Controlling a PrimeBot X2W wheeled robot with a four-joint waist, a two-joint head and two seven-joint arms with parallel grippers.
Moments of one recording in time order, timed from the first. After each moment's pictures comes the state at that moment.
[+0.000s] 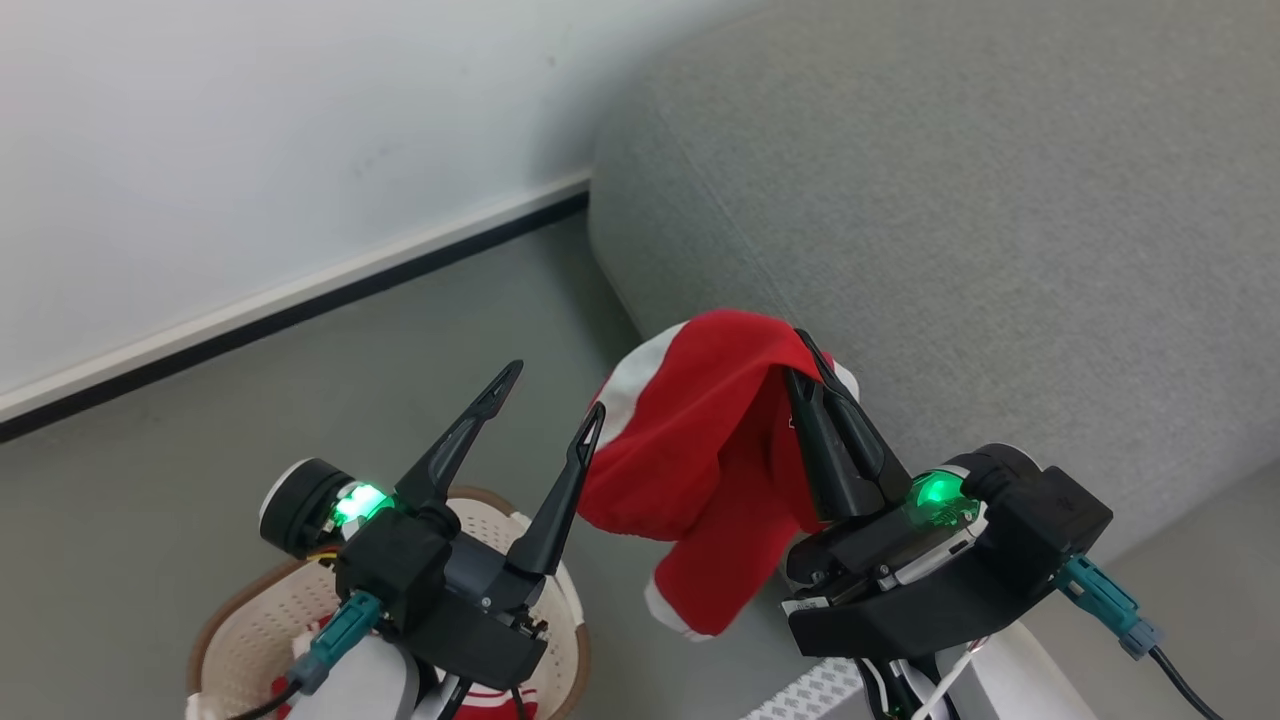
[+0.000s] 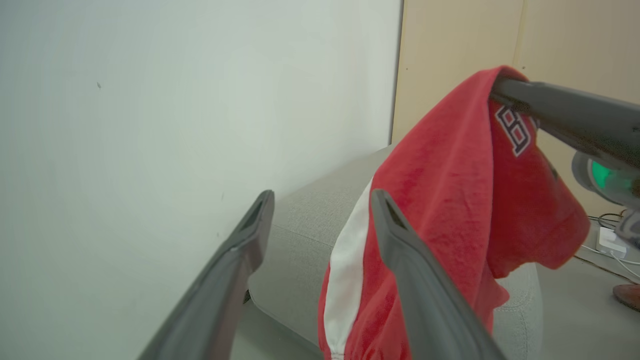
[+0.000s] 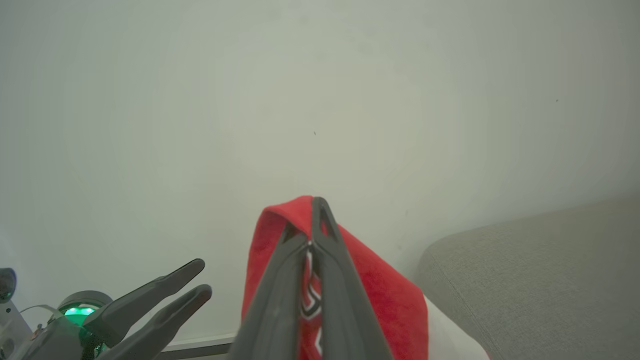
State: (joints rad) left arm -0.38 0.12 -0.35 -0.03 -0.06 -0.09 -0.24; right arm -0.30 -0.12 0.53 -0.10 0.35 0.13 -0.26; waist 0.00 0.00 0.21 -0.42
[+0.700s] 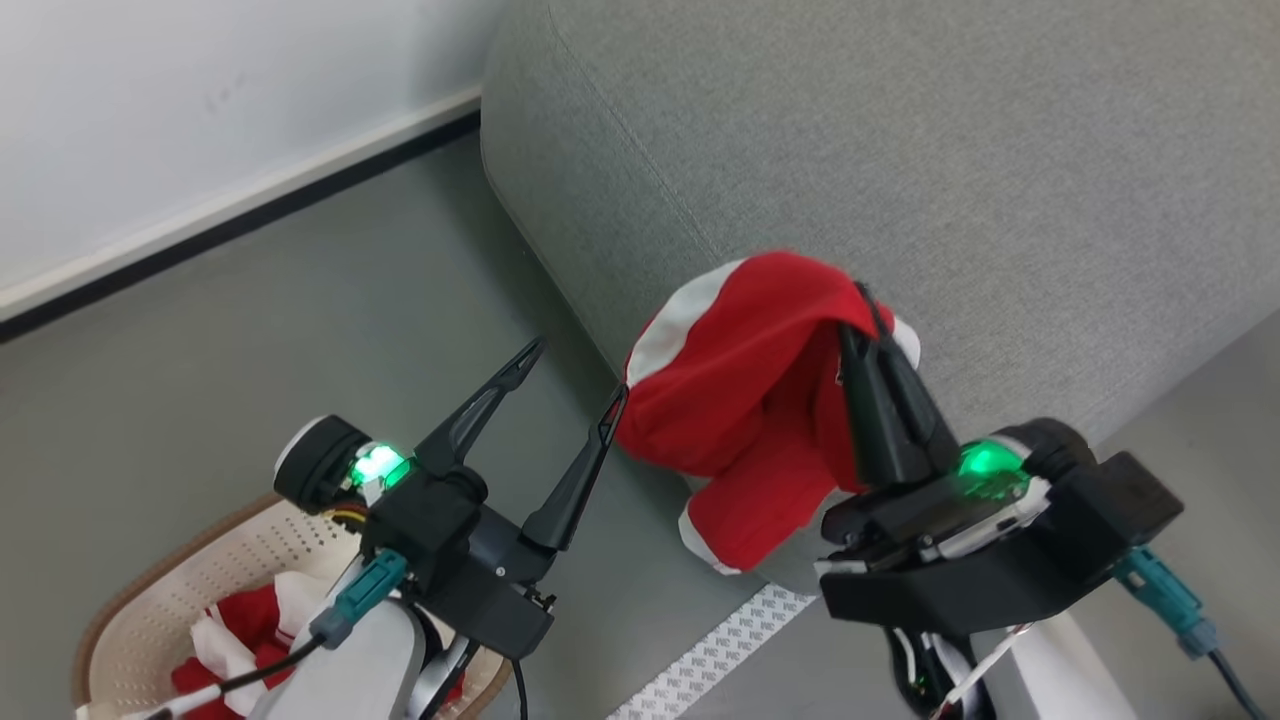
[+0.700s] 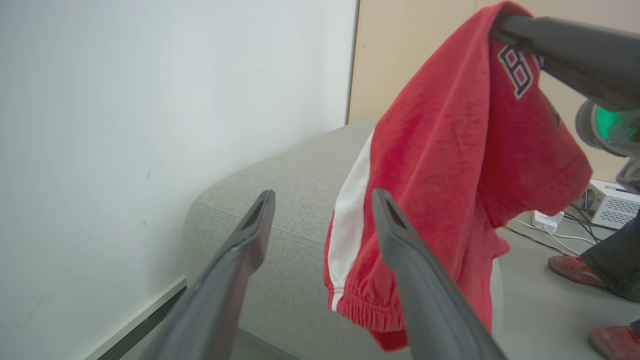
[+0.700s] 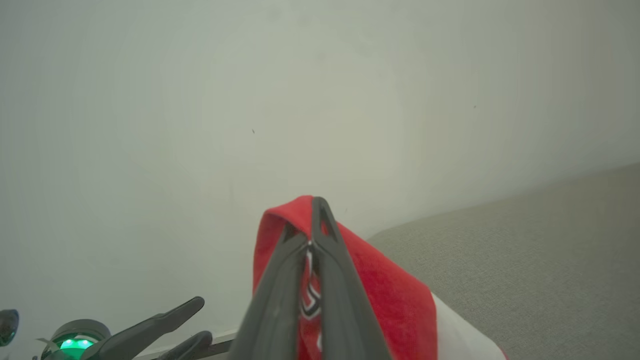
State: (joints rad) left arm -0.47 0.15 -0.41 0.00 -0.05 -0.10 -0.20; right arm -0.30 -0.08 0.45 -0.16 0.32 0.13 -0.26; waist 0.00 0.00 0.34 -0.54
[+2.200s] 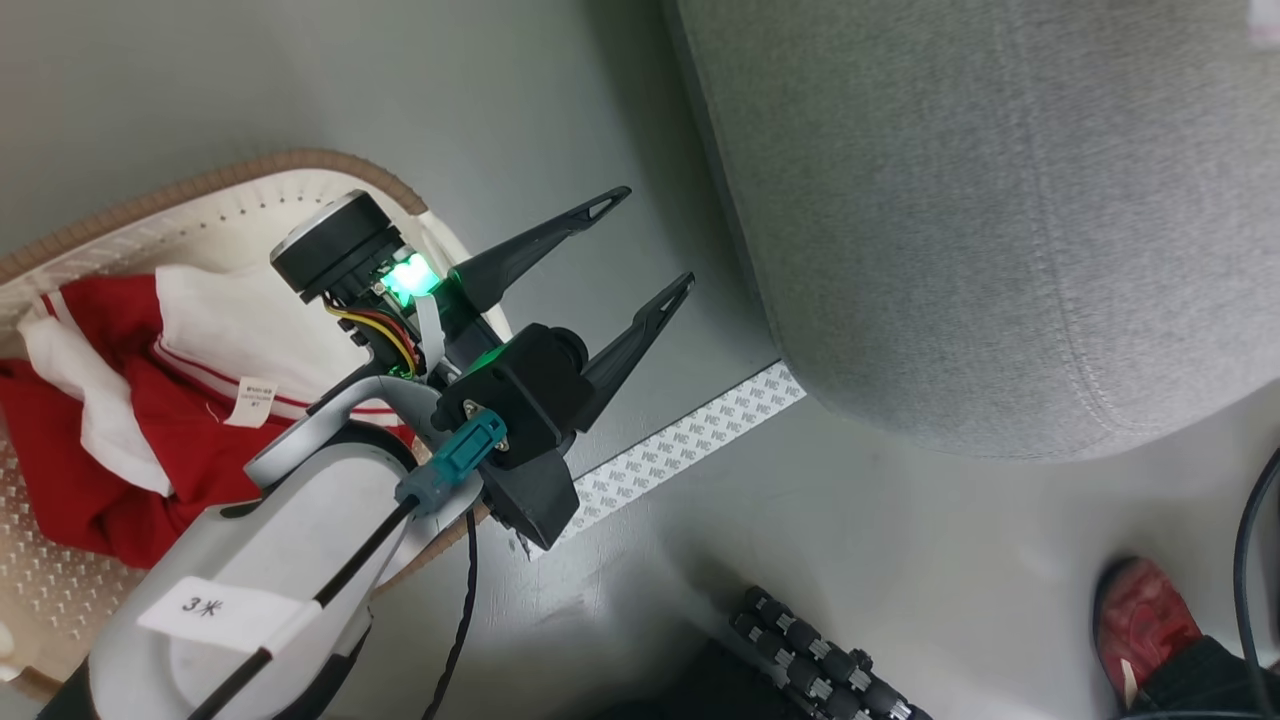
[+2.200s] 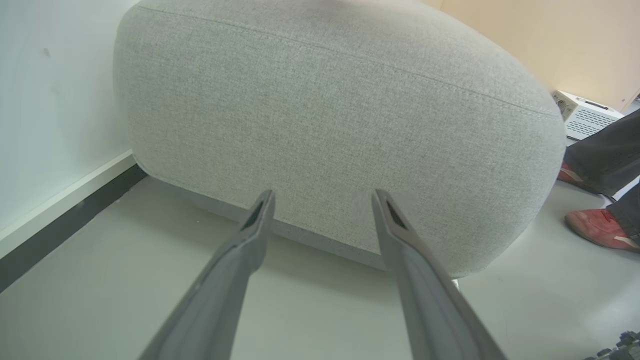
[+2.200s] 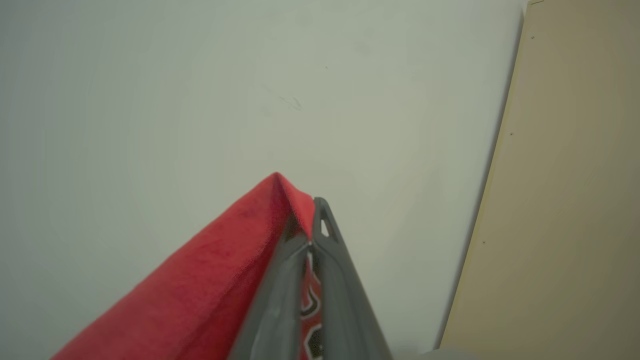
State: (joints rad) left arm -0.84 0.34 -0.66 -0.13 -0.02 -0.13 0.08; right arm -1.09 -0.41 -0.35 -0.02 0.22 0.13 -0.26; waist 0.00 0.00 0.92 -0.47
